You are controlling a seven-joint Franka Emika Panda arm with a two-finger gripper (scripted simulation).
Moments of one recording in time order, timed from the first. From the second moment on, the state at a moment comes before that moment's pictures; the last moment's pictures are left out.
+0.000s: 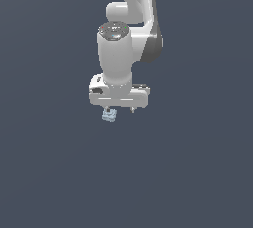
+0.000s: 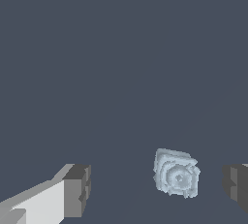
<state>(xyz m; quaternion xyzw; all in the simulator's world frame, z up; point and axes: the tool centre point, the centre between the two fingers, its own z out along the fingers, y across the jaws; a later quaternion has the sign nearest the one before) 0.017 -0.025 0.200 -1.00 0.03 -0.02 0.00</state>
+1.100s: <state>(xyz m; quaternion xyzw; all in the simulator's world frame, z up) -0.054 -0.085 0.101 -1.00 0.10 0.00 0.00</state>
